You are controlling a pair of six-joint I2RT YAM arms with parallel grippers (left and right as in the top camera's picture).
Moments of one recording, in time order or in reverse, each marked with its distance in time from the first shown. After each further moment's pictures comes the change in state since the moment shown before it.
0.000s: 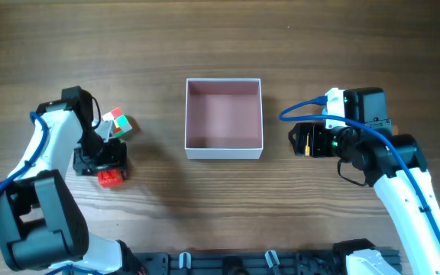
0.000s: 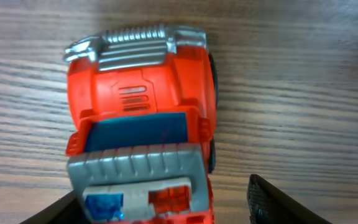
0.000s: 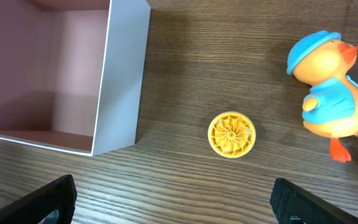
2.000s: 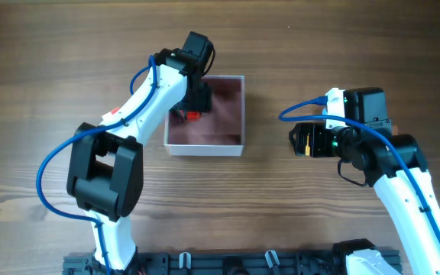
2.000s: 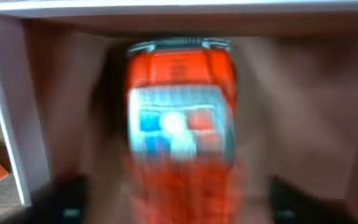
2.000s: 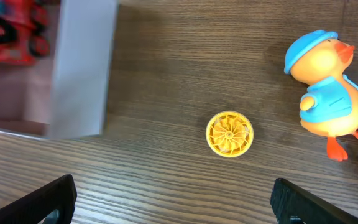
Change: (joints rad) left arm -0.617 0.333 0.547 0.132 -0.157 -0.452; right arm 0.000 0.000 0.000 -0.002 0.008 0.000
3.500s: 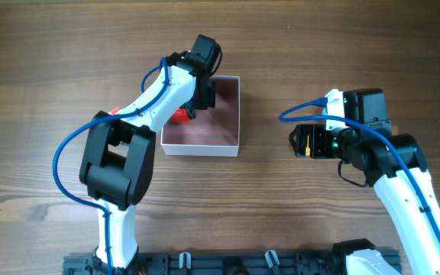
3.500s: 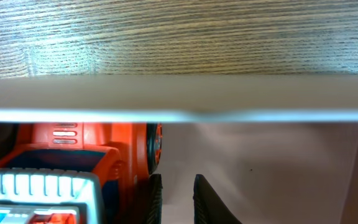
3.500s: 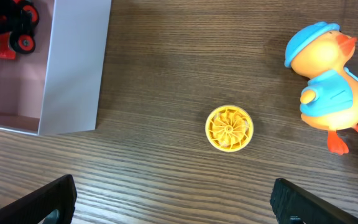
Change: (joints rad) left arm -0.021 0.095 0.009 0.135 0.021 -0.010; right arm 0.000 0.000 0.000 -0.018 0.000 0.000
